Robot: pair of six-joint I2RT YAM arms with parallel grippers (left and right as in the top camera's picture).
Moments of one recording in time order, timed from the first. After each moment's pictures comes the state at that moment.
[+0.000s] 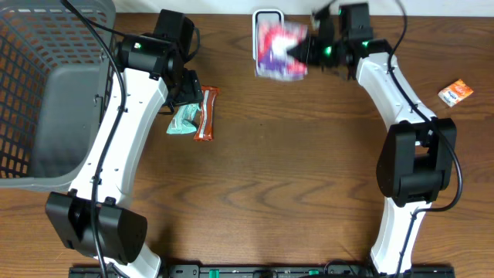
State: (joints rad) left arm -0.24 1.77 1.80 -1.38 -0.27 -0.49; right arm 0.15 2.16 1.80 -0.43 -0.66 0.38
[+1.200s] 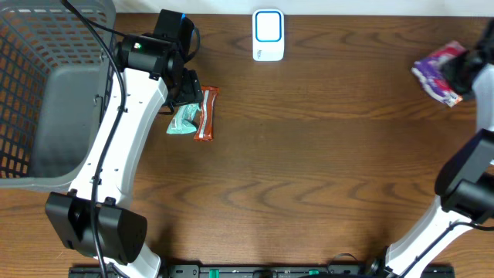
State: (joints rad) left arm -0.24 1.77 1.80 -1.38 -0.27 -0.49; right arm -0.42 2.11 1.82 -0.76 0.09 0.67
